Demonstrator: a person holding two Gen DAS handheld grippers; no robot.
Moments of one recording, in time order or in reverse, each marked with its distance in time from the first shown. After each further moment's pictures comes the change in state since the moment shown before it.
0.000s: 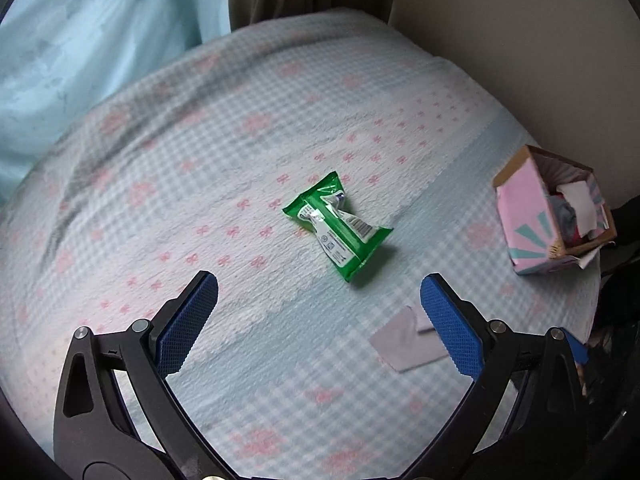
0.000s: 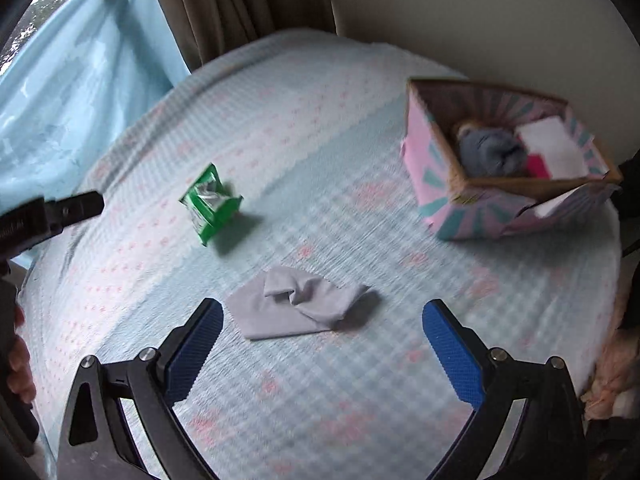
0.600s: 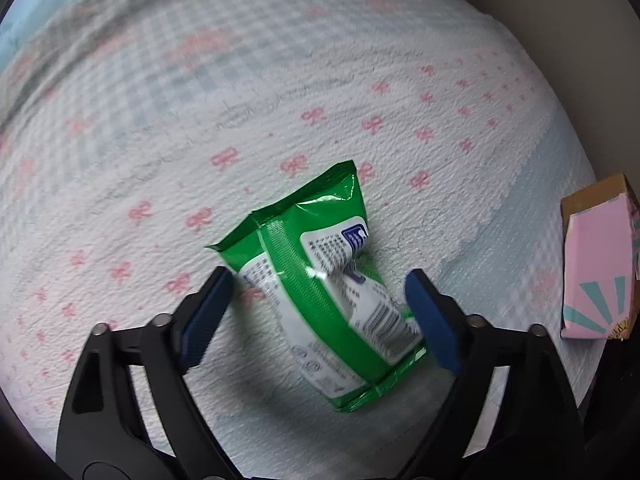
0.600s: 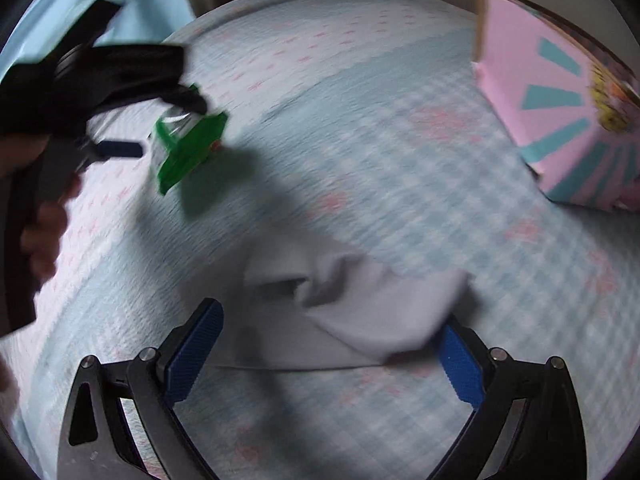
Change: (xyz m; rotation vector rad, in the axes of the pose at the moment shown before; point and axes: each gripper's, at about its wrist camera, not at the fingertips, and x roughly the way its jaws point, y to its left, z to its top) left arm 0.190 -0.003 0.040 -0.109 0.193 -0.055; right arm 0.112 0.024 -0.028 -0.115 0.042 0.055
